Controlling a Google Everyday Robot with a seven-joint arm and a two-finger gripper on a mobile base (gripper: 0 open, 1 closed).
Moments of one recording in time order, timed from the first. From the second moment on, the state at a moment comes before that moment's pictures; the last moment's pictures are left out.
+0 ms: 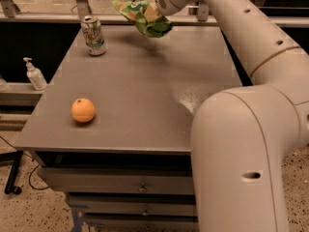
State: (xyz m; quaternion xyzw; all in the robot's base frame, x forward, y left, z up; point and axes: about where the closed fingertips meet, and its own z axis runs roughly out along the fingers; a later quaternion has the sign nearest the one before) arm 0.845 -0.005 0.940 -0.36 0.82 0.12 0.43
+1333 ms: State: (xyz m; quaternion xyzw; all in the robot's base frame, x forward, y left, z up) arm 0.832 0.070 0.905 -0.37 0.82 0.22 0.39
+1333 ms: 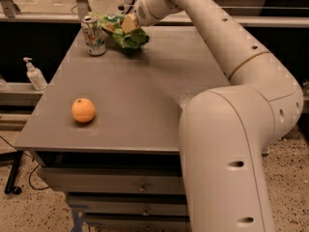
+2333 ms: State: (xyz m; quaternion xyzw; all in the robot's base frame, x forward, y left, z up) arm 0.819 0.076 0.904 -0.37 0.81 0.25 0.39
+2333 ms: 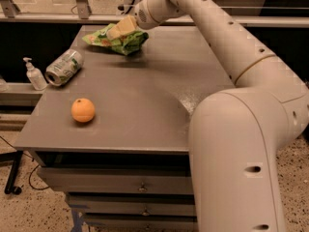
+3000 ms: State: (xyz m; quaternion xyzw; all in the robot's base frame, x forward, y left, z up) arm 0.803 0.036 0.935 -0.36 0.79 0.24 0.44
